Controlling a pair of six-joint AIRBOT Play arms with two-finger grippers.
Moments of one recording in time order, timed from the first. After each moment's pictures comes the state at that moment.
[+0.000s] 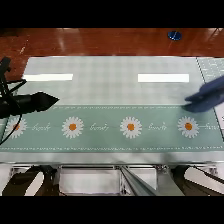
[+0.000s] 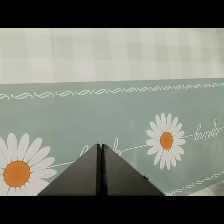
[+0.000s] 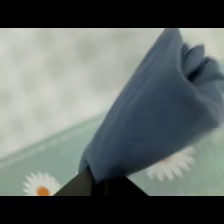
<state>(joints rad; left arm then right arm) 0.09 -0.69 0.79 0.89 -1.14 -1.38 -0.66 -1.25 1.77 -1.21 1.80 1.64</state>
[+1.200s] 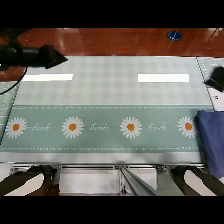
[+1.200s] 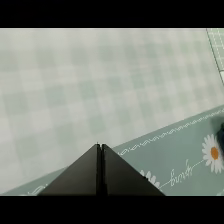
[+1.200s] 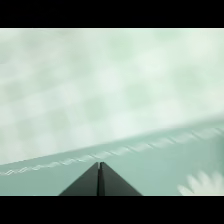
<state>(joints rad) -0.07 -1.22 1.41 0.85 -1.11 -1.33 -0.24 -1.08 1.24 -1.23 1.22 1.60</state>
